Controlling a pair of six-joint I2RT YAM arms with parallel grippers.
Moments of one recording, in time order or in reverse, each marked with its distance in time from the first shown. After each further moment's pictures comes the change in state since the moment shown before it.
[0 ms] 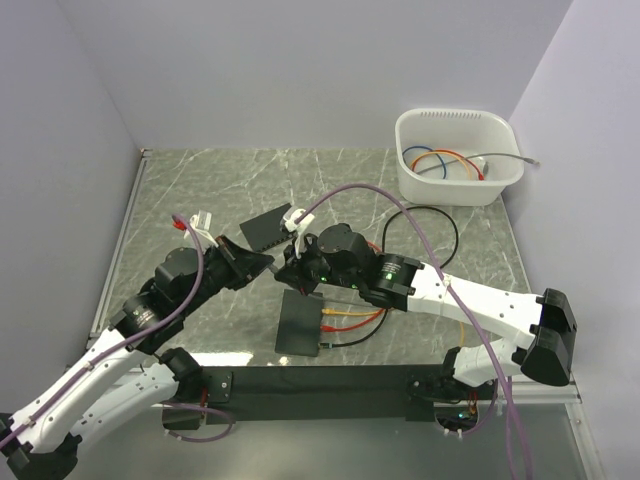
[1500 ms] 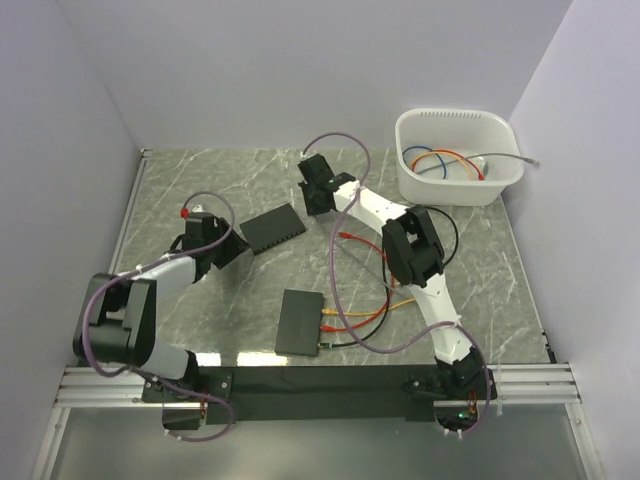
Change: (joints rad) left arm 0.577 0.813 -0.121 0.450 0.168 0.263; right arm -0.489 1.043 0.858 -0.335 0.185 0.046
